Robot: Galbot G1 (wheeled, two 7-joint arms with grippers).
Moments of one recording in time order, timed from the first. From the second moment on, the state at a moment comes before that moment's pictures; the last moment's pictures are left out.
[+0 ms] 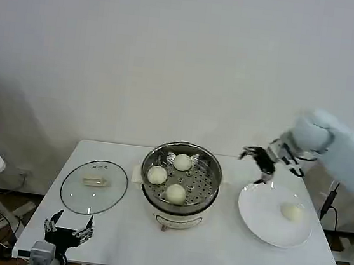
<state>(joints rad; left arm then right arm) 1.69 -1.46 -0.70 -2.24 0.08 0.48 0.09 0.32 0.54 -0.92 1.42 -0.02 0.06 -1.15</state>
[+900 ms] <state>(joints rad) 1.70 -1.46 -0.70 -2.22 0.07 0.48 0.09 -0.05 0.49 -0.64 1.20 -0.23 -0.05 -1.14</state>
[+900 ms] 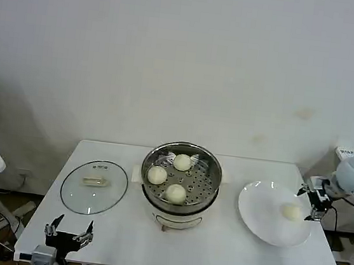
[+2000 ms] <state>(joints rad) 1.68 -1.46 -0.72 -2.14 0.07 0.48 0.08 -0.14 0.70 -0.55 0.93 -0.40 0.00 -1.06</state>
